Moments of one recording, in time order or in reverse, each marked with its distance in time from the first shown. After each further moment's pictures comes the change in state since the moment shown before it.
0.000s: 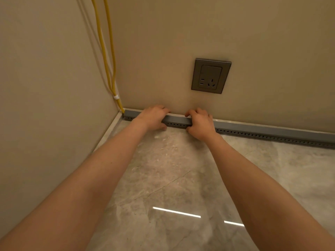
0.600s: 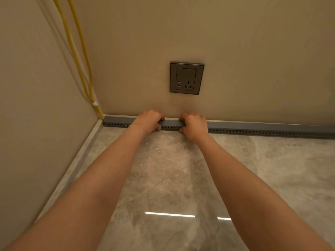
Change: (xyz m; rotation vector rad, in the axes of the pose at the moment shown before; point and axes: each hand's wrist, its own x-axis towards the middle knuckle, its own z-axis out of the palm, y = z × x) left_hand 0.025 0.038 0.004 -0.085 -0.009 -0.014; right_hand -0.008 0.029 -0.013 -0.072 0.037 0.085
